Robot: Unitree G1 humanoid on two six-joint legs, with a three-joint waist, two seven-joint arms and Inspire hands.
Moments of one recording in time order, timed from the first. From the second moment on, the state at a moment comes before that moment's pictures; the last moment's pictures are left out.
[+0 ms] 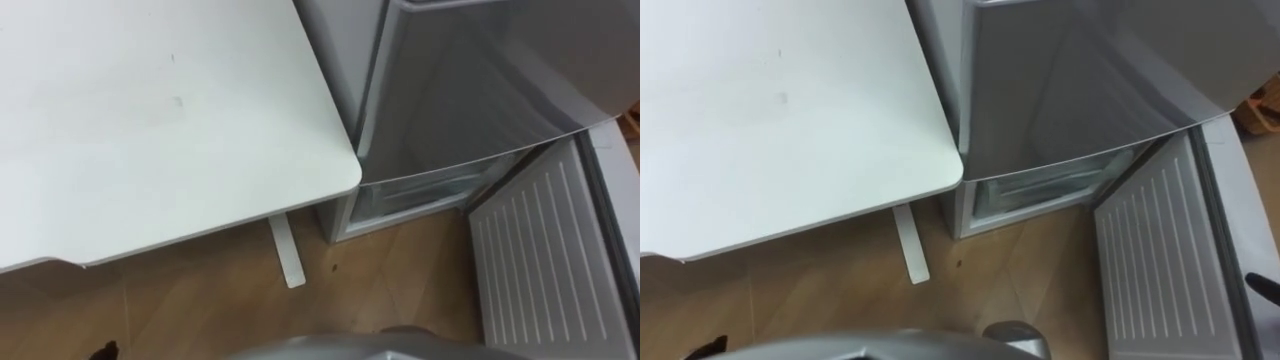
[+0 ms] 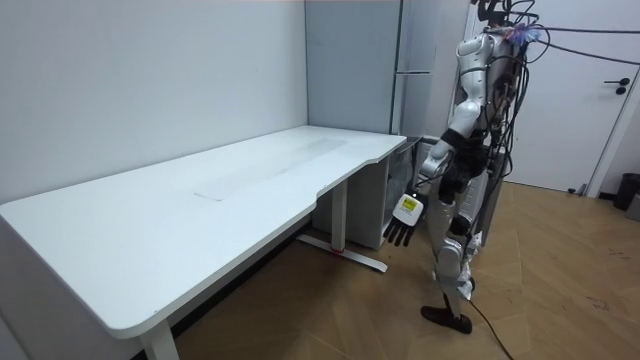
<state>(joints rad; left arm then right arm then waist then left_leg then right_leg) 0.32 0.32 0.27 0.90 0.13 0.17 -0.07 0.06 -0.61 -0.55 1.13 0.53 0.13 -0.17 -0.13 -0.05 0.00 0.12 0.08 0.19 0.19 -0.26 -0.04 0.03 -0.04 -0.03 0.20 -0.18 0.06</state>
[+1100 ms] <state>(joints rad) 0.17 0.29 -0.09 0.91 0.04 0.16 -0.09 0.25 -0.35 0.15 0.15 0.44 0.20 0.25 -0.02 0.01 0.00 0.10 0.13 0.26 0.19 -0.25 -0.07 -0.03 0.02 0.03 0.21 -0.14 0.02</state>
